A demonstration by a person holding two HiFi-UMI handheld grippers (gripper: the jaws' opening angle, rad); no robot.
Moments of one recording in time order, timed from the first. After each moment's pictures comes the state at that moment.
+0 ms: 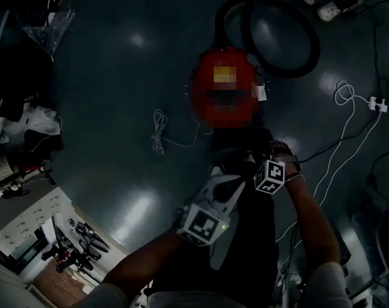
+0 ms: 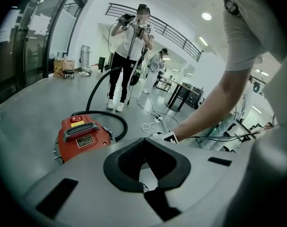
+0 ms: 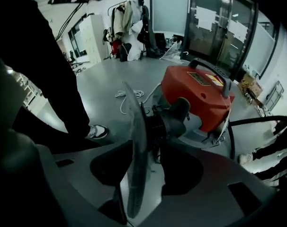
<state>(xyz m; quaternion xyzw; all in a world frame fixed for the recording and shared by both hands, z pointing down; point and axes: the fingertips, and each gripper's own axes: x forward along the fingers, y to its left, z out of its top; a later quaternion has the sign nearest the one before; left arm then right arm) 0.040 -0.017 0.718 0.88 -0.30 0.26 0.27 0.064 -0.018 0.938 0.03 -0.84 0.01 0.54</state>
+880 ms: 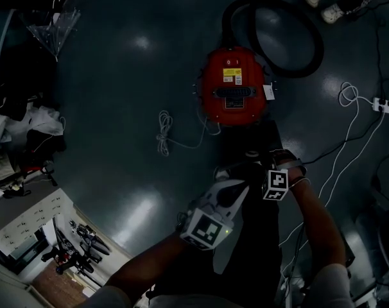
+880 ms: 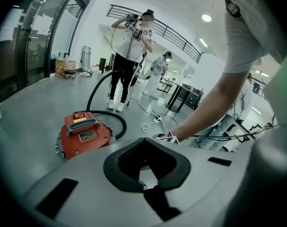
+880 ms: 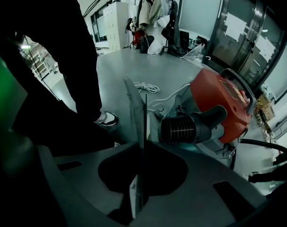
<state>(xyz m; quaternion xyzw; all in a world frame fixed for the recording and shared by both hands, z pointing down) 0.026 0.004 0.715 0.88 -0.30 0.25 0.28 0.068 0.032 0.954 -0.06 -0.82 -0.07 0.57</state>
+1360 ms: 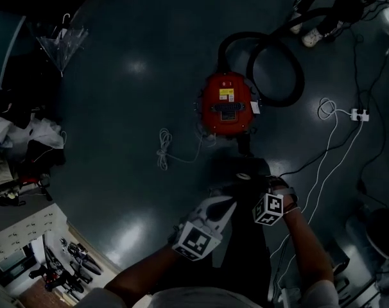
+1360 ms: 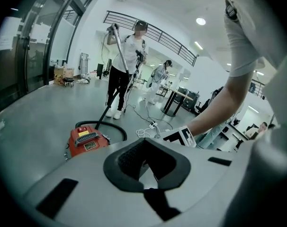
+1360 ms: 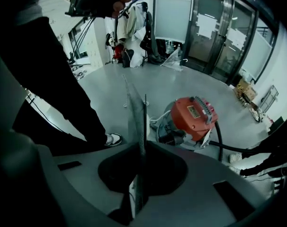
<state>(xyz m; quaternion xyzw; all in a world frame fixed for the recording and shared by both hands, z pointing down) 0.008 0.053 0.602 0.89 -0.30 0.23 0.26 0.058 0.065 0.787 0.05 -0.84 0.01 0.54</state>
